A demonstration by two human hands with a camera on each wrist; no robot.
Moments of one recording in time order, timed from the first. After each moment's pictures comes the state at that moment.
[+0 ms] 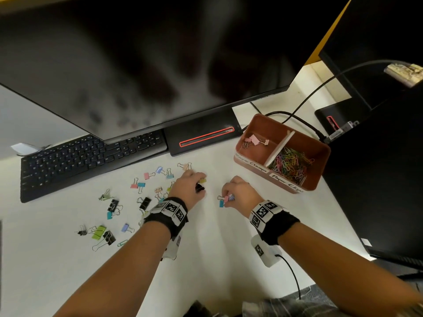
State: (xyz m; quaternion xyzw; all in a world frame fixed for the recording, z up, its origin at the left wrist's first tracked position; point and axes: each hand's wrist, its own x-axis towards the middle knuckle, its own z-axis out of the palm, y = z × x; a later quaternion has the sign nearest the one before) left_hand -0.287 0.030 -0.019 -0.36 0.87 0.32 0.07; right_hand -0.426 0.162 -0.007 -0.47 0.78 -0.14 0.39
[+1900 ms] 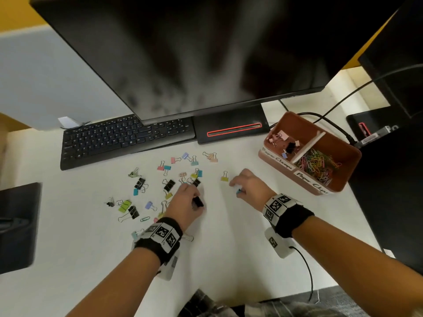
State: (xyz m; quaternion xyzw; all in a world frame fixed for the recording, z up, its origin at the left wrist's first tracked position) left_hand -0.193 0.066 -0.001 -0.45 0.82 0.35 0.01; right_hand -0.404 0.151 0.000 -0.55 0.73 -0.15 0.37
